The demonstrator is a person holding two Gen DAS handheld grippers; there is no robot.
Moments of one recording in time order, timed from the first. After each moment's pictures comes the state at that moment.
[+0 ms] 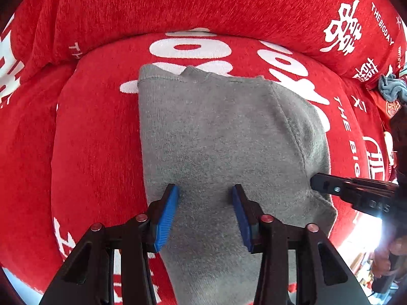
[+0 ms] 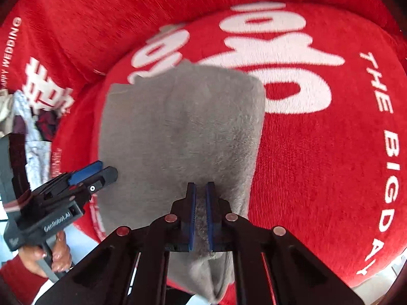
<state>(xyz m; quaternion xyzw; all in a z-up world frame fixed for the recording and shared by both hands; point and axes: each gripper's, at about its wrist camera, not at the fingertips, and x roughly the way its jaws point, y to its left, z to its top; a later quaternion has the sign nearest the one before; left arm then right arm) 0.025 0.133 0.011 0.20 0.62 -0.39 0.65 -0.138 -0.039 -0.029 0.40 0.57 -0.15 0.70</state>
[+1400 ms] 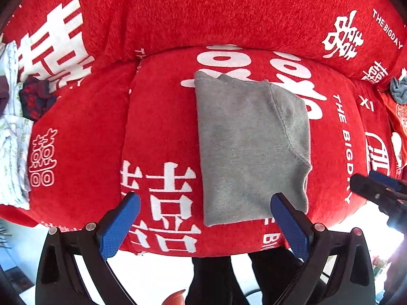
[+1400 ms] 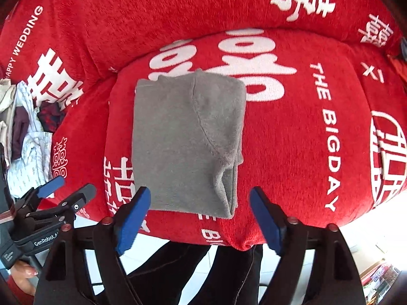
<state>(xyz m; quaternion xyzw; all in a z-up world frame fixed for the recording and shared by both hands) -0.010 0.195 0.153 0.25 0.62 -0.29 0.68 -0.173 0.020 0.129 0.35 0.58 -0.22 0.70</state>
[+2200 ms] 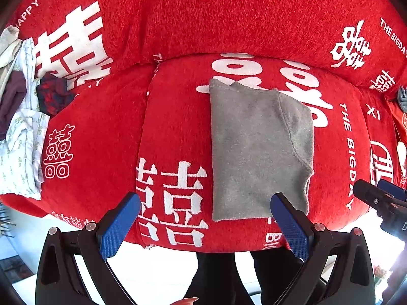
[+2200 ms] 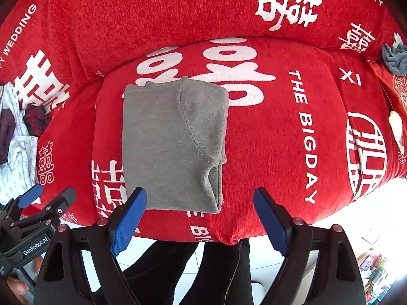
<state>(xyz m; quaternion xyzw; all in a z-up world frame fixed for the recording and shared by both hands) -0.009 0.201 0.180 0.25 0.62 -0.26 0.70 -0.170 0.026 0.149 0.32 0.60 -0.26 0.68</state>
